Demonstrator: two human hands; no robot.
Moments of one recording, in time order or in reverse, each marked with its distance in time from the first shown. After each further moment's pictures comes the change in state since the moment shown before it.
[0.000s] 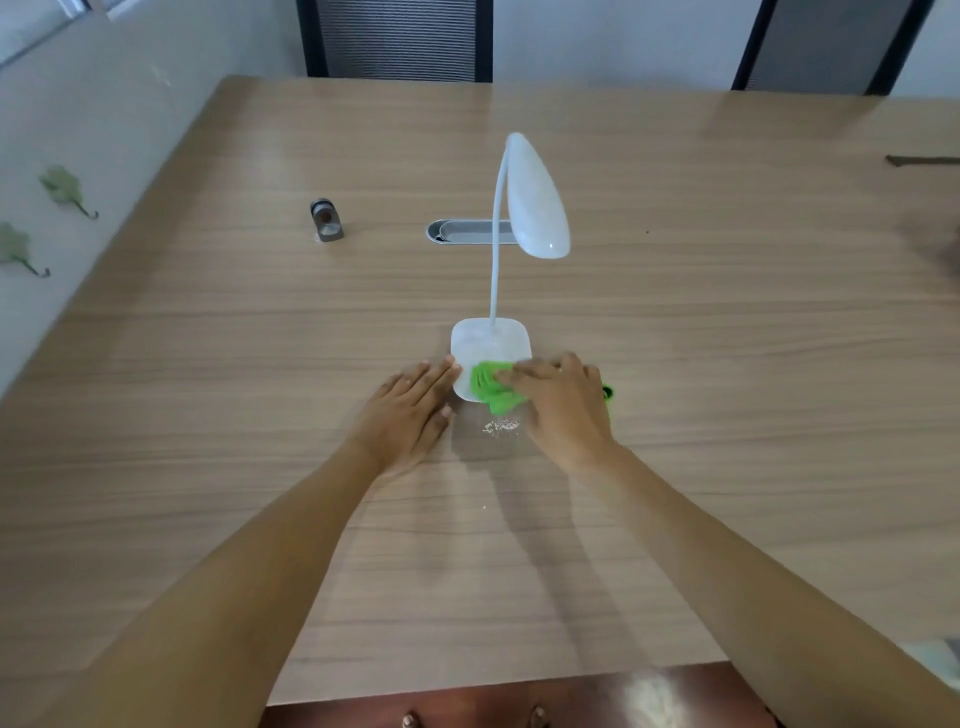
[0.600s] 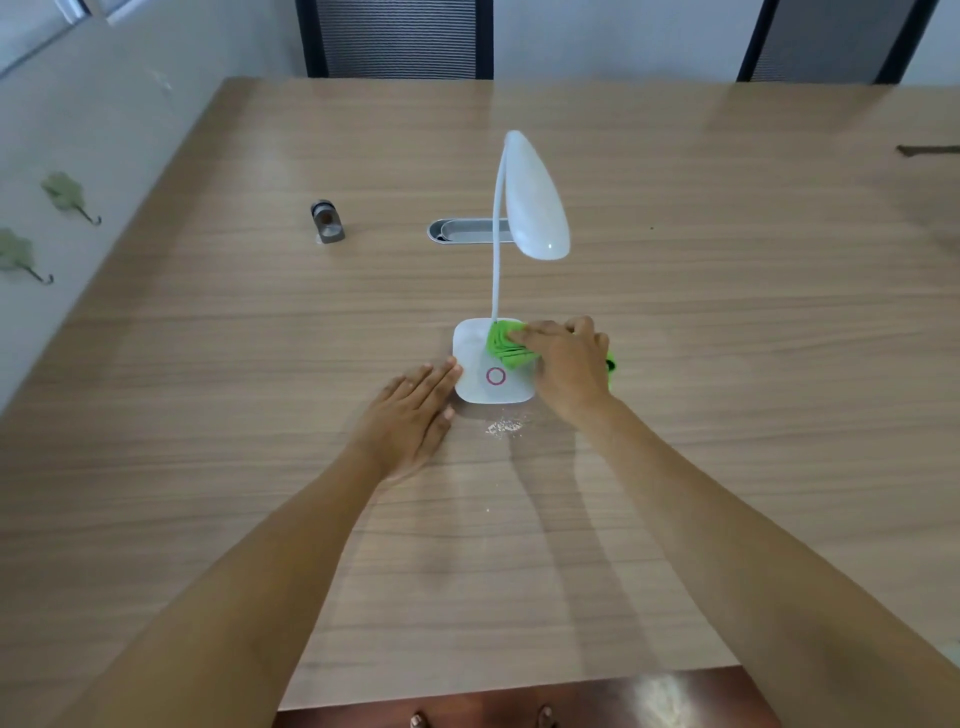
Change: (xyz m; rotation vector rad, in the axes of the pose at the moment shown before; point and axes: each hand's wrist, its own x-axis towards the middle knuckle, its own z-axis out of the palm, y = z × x) left_hand -0.002 0.001 -0.001 0.016 -0.012 -0.013; right_hand 0.047 0.022 0.013 0.100 -0.086 0.197
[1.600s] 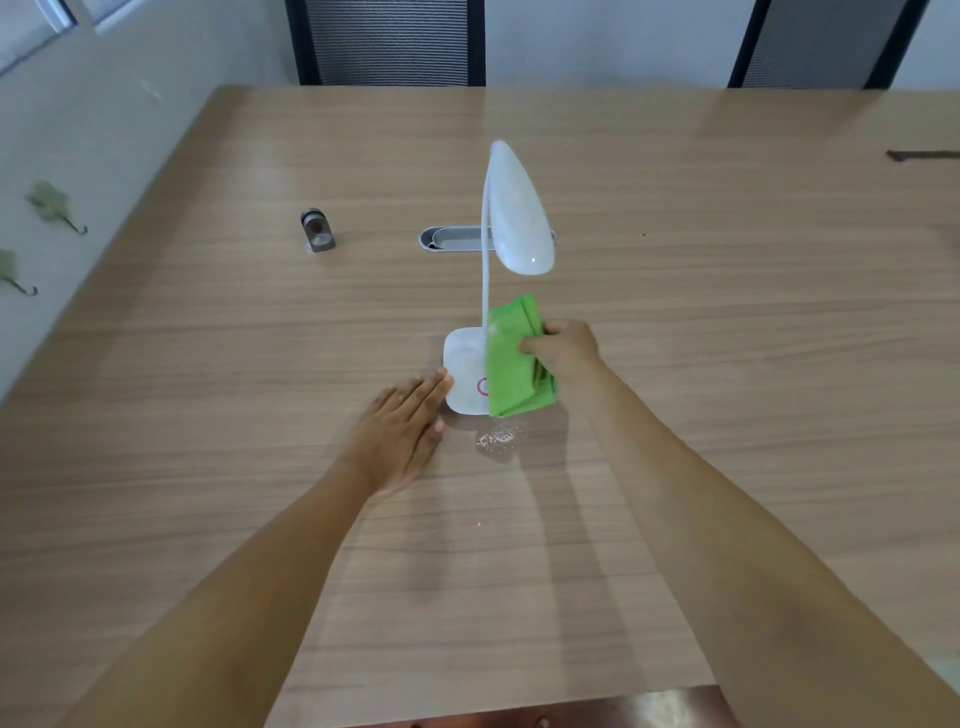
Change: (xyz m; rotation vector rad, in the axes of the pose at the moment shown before) left_hand 0.000 0.002 -0.001 -0.014 0.002 -0.006; right_hand 0.035 0.002 -0.009 0.764 -0.025 0.564
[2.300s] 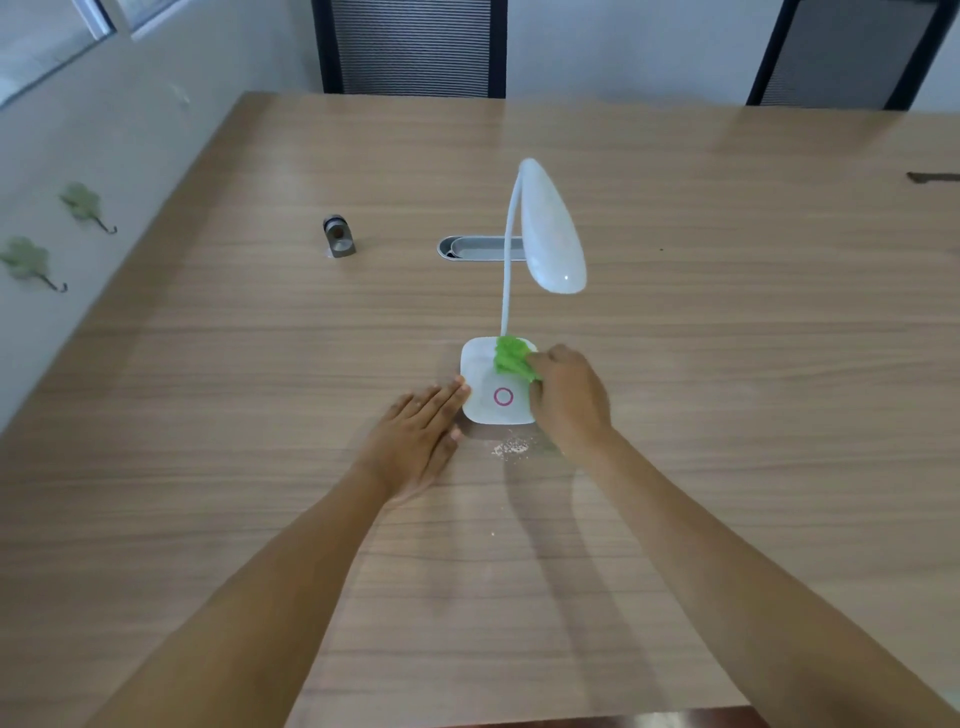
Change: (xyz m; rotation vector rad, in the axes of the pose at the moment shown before) left_hand 0.001 0.000 -0.001 -0.023 -0.037 -0.013; right_hand -0.045 0.010 0.007 -0.818 0.061 -0.542
